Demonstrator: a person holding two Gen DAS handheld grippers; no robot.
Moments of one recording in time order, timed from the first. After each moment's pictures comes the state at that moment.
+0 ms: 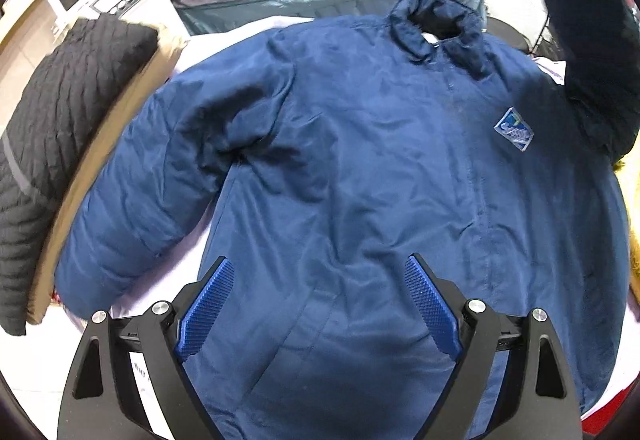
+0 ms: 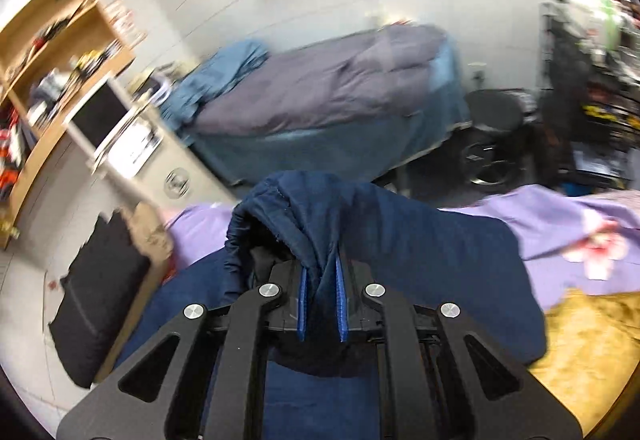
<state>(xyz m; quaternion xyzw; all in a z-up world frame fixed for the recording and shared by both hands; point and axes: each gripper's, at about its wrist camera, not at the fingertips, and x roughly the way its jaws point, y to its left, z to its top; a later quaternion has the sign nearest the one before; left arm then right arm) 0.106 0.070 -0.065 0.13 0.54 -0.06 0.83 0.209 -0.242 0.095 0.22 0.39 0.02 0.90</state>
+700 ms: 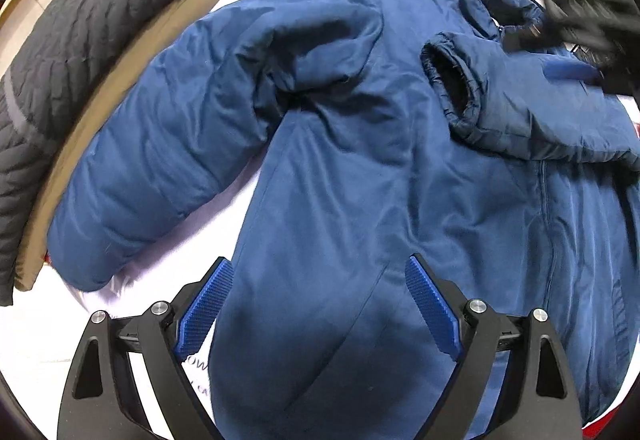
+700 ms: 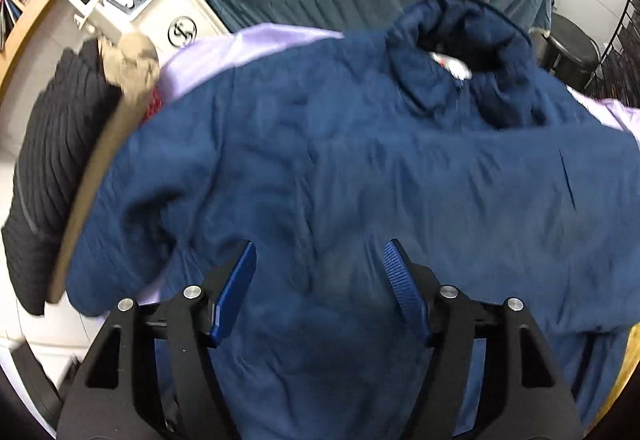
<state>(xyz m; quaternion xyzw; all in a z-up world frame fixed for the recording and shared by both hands) 0.131 0.127 -0.099 0.10 0.58 -0.02 0.81 0.224 -0.089 -0.084 0.16 0.56 0.08 0.81</state>
